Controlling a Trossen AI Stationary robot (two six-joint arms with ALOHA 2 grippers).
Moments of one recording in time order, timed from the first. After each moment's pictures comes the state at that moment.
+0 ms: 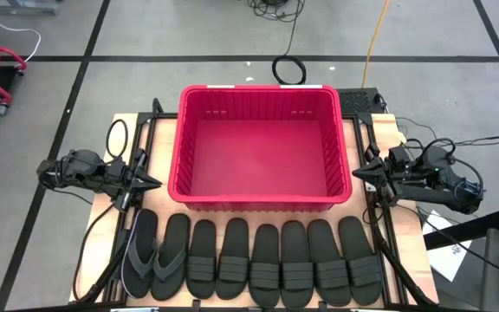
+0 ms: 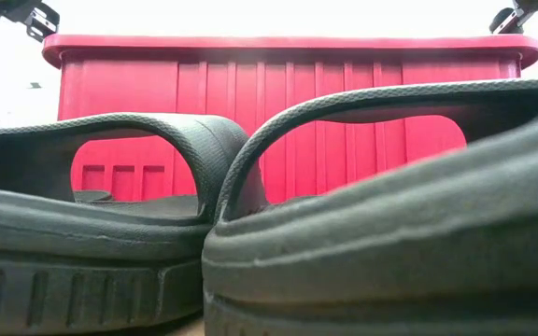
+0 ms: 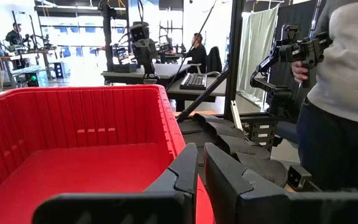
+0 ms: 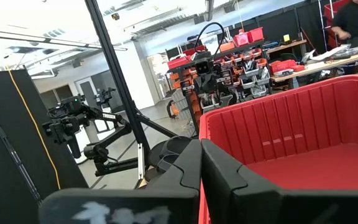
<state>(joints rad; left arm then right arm) -0.20 0.00 0.46 -0.44 0.00 -0.02 -0.13 0.00 0.48 -0.34 -0.24 0.35</state>
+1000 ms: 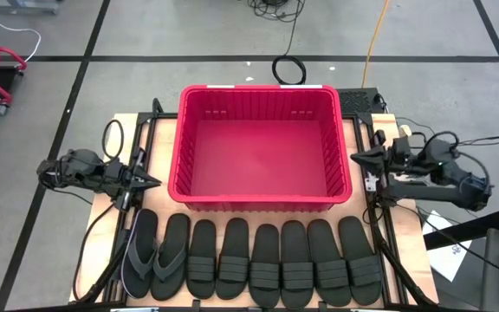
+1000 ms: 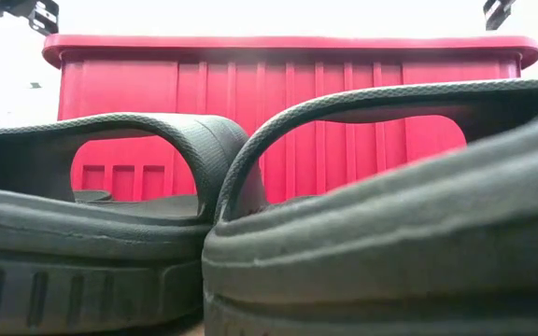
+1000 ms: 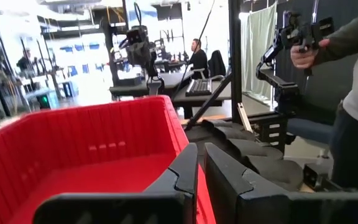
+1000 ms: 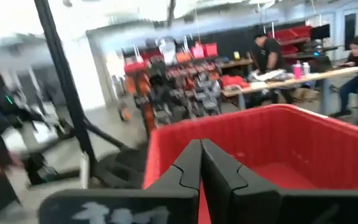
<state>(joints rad) -0.20 0.00 0.46 -0.41 -0.01 0.09 -0.13 0.20 0.66 -0.38 -0.05 0.17</state>
